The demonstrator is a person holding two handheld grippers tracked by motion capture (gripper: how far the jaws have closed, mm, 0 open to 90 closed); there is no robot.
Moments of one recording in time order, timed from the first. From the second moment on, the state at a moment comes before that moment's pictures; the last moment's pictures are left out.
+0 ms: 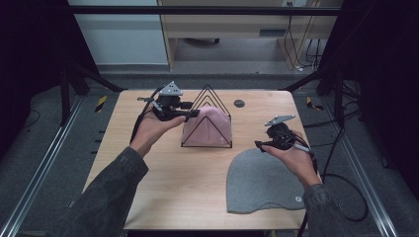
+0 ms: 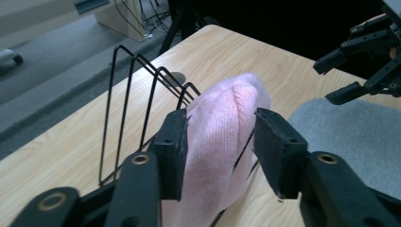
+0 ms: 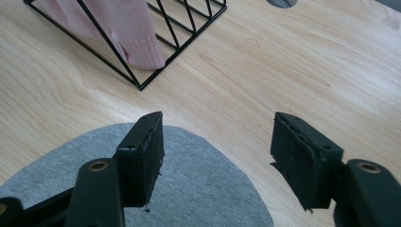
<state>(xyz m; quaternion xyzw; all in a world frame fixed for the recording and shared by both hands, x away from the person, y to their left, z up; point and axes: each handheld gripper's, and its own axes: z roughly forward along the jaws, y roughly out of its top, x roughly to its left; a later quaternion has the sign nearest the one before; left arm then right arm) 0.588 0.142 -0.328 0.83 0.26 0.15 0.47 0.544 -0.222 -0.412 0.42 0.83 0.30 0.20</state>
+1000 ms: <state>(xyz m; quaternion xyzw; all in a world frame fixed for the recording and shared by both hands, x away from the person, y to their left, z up) 0.520 0.208 -0.432 0.85 0.33 0.16 0.38 0.544 -0.256 -0.454 0.47 0.82 0.28 0.16</state>
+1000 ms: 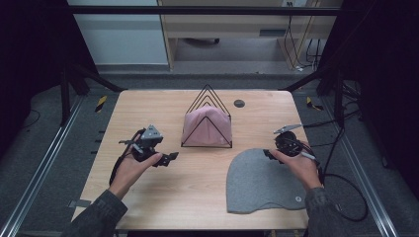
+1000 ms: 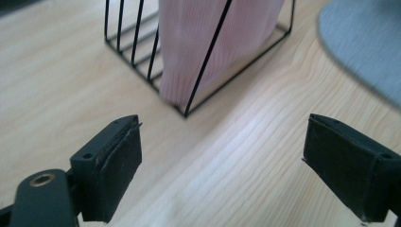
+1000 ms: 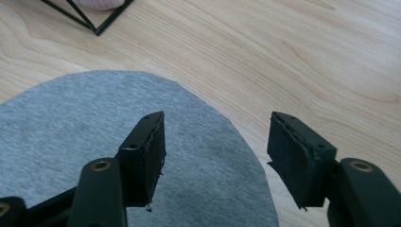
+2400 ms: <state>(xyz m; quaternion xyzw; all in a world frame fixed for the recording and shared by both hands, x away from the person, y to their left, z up) 0.485 0.248 -0.462 0.85 0.37 0.17 0.34 0.538 -0.258 -0.480 0.47 0.84 0.25 0.12</state>
